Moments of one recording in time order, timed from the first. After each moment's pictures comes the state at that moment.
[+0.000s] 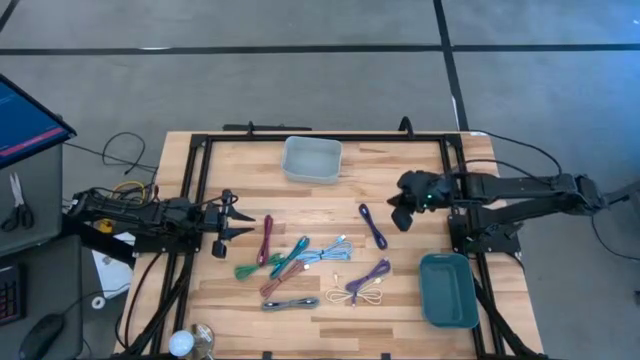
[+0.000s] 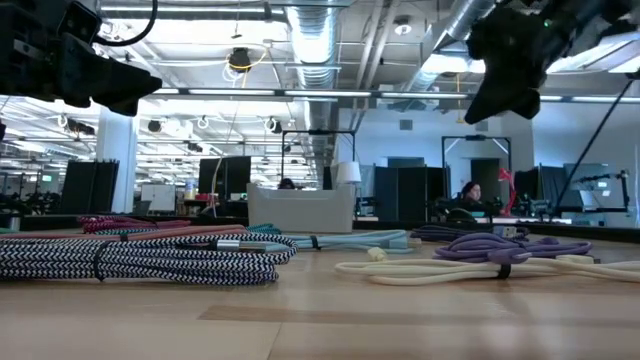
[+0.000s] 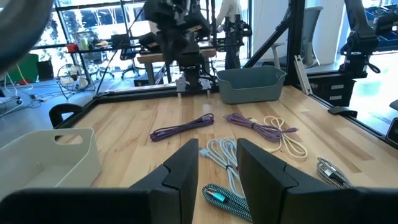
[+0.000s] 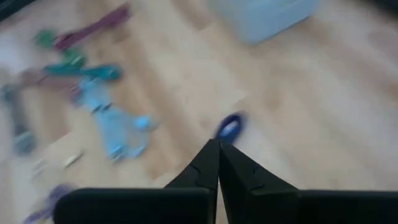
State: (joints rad) left arm -0.18 0.00 0.01 0.12 -0.13 0.13; right arm -0.06 0.94 0.72 -0.59 0.14 0.51
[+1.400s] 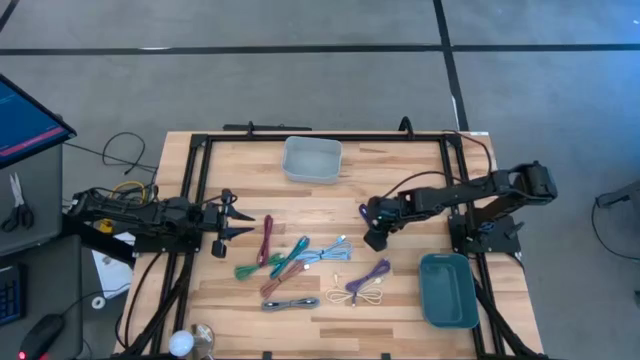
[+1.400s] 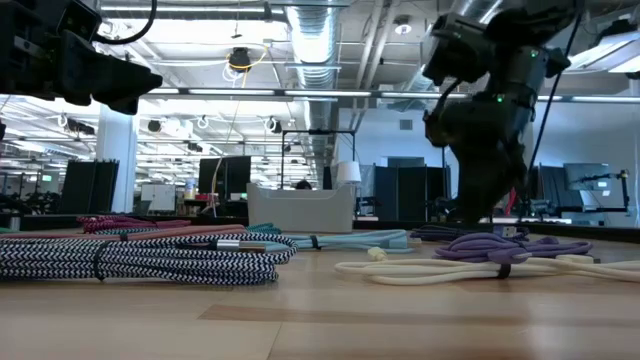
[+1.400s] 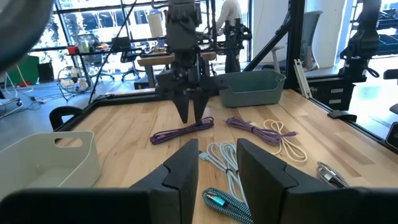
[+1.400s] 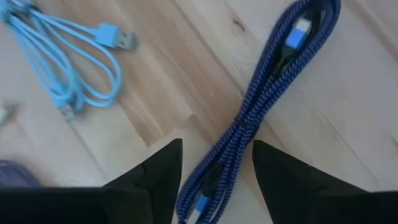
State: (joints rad) left arm -0.18 0.00 0.01 0.13 -0.13 0.12; right arm -0.02 1.48 0.73 -0.44 0.01 0.66
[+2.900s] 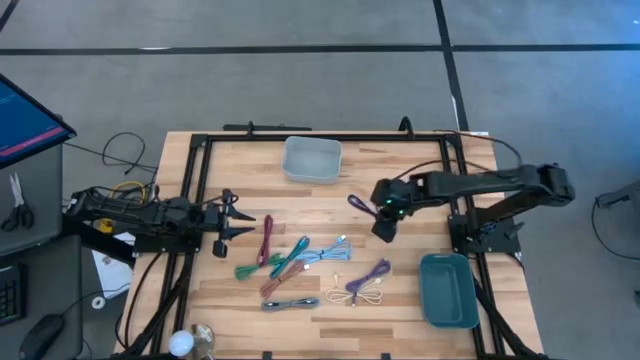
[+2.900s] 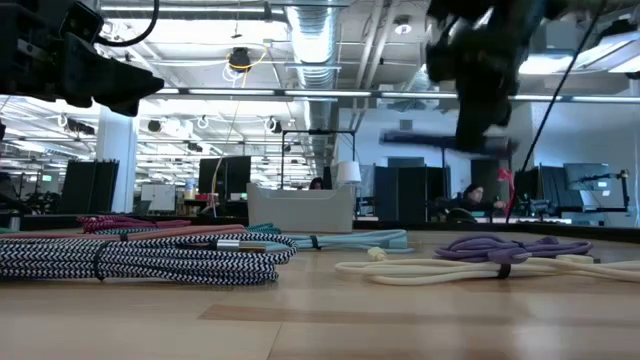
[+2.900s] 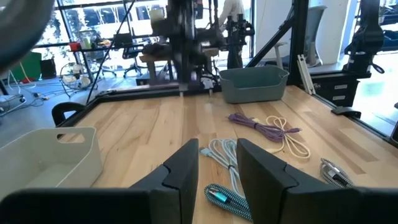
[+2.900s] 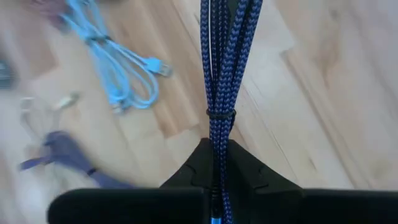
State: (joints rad) left arm -0.18 0.03 0.01 0.14 -0.14 0.12; right arm -0.03 1.27 0.95 -0.78 0.03 0.43
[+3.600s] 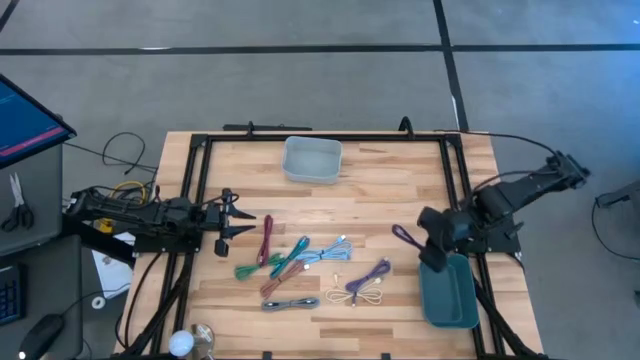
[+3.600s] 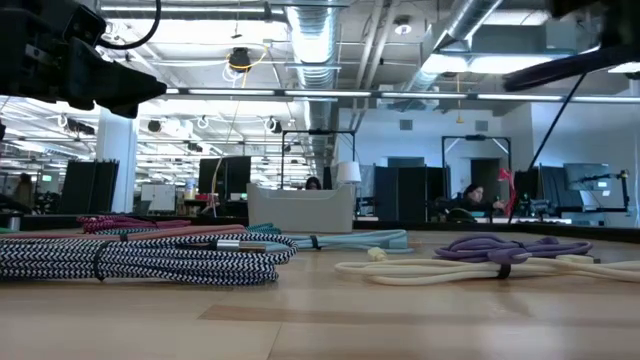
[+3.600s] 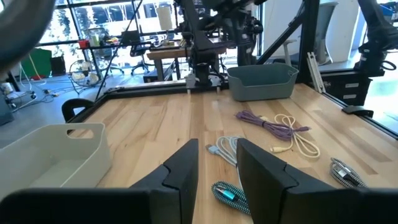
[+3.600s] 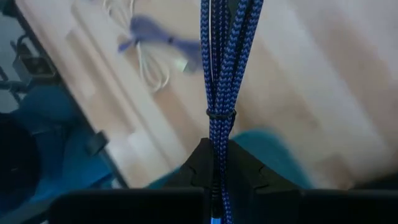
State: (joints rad) left arm -0.18 0.04 0.01 0.14 -0.17 0.12; right arm 0.49 1.00 1.00 -1.16 0.00 1.15
